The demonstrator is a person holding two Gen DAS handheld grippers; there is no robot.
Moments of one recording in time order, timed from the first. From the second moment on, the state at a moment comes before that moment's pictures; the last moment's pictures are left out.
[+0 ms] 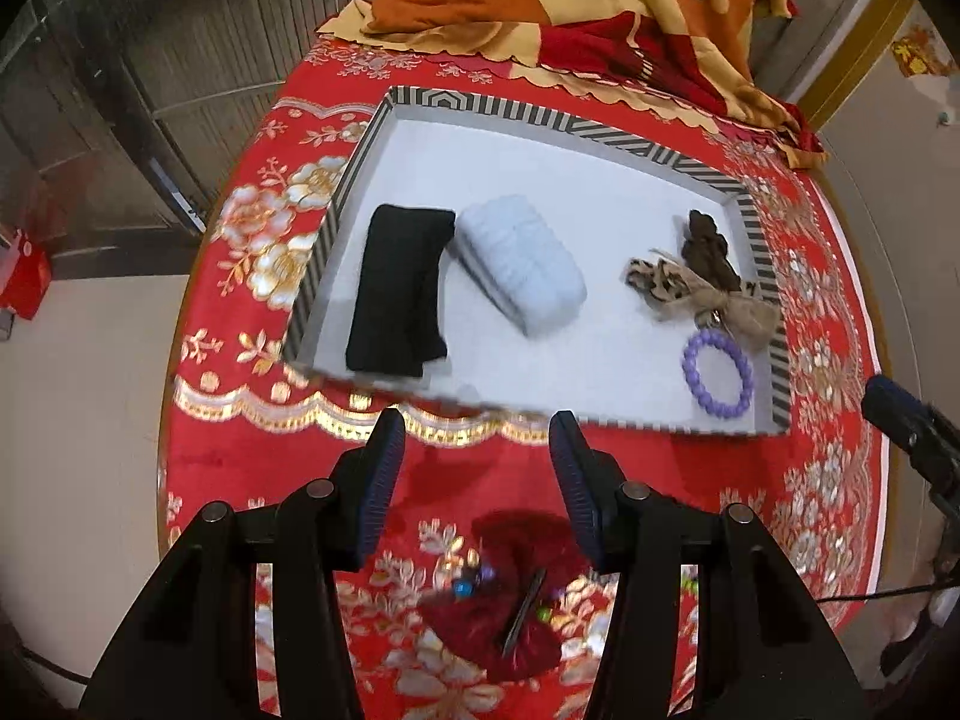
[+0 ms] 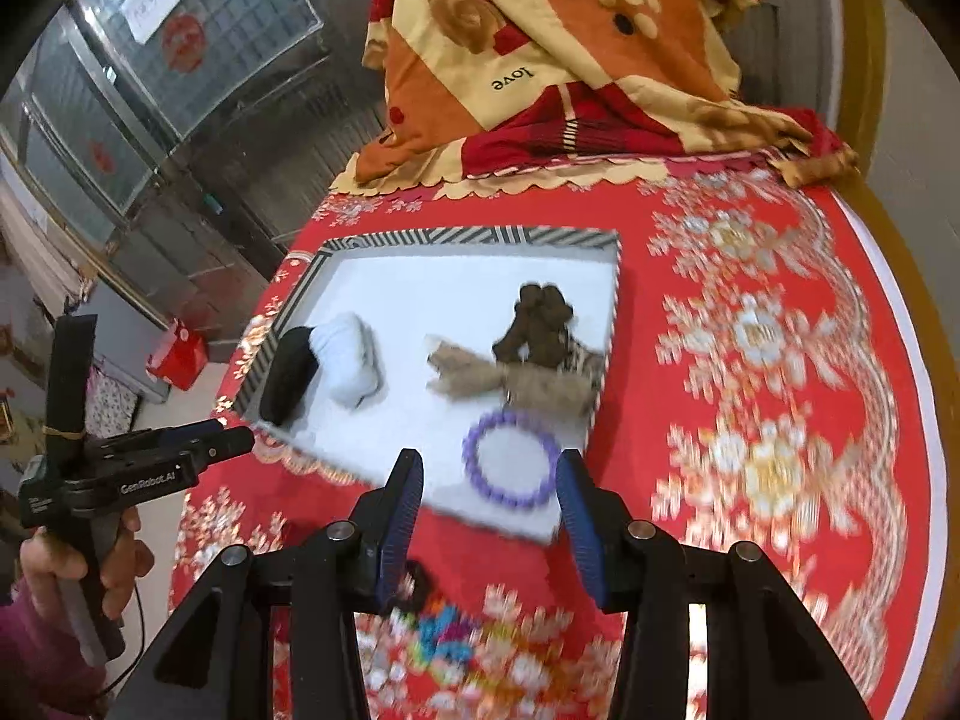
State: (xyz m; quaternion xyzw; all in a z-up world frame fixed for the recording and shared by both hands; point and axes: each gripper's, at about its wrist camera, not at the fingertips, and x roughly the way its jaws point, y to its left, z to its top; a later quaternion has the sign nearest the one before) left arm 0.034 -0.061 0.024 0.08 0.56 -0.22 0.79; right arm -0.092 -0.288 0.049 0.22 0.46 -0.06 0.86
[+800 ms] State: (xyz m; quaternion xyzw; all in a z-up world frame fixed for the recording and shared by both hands) left arm 0.010 -0.023 0.027 0.06 0.57 -0.20 0.79; right arm -0.153 -0.235 0.028 0.20 0.49 -0.09 0.84
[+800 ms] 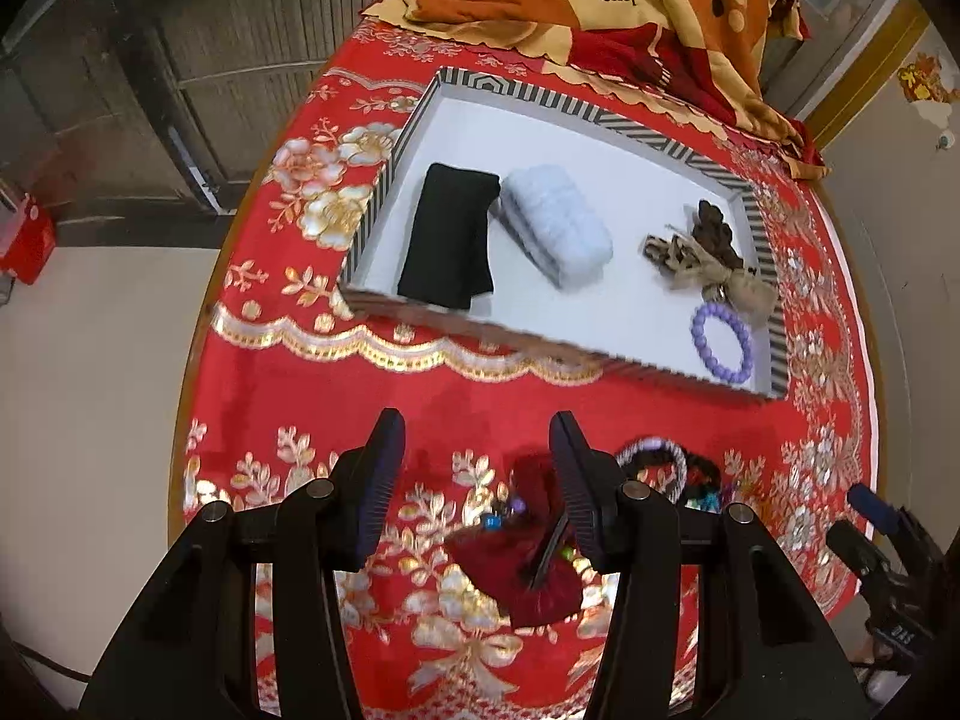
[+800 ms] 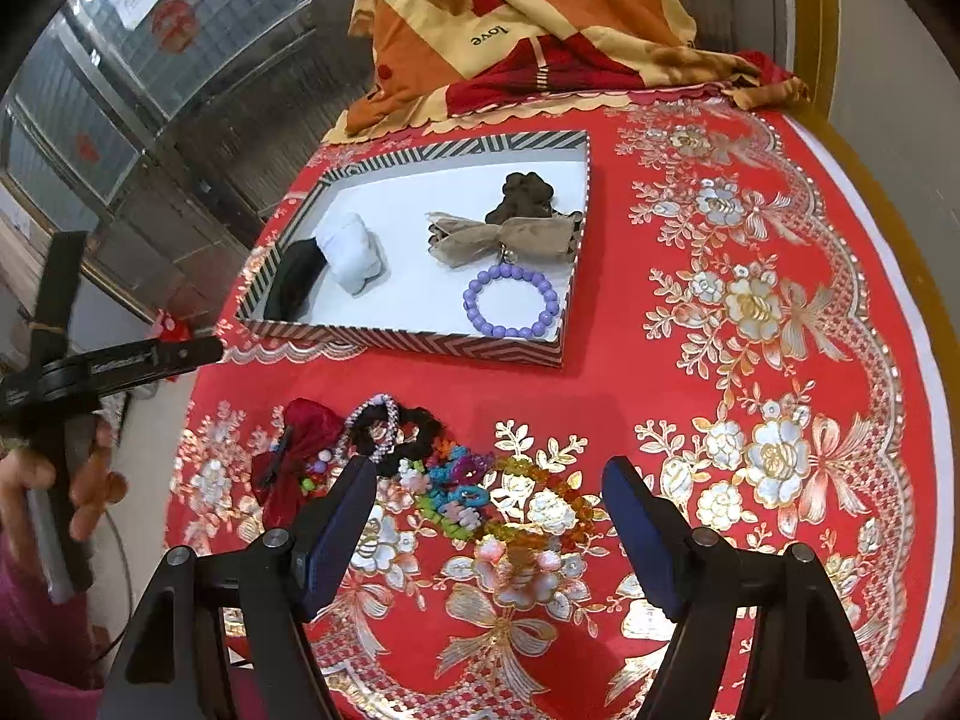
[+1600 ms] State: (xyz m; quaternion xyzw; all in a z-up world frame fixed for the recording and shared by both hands) left arm -0.047 0.006 0.010 0.07 0.59 -0.23 0.77; right arm -0.166 -0.201 0.009 0.17 0.50 -0.06 0.85
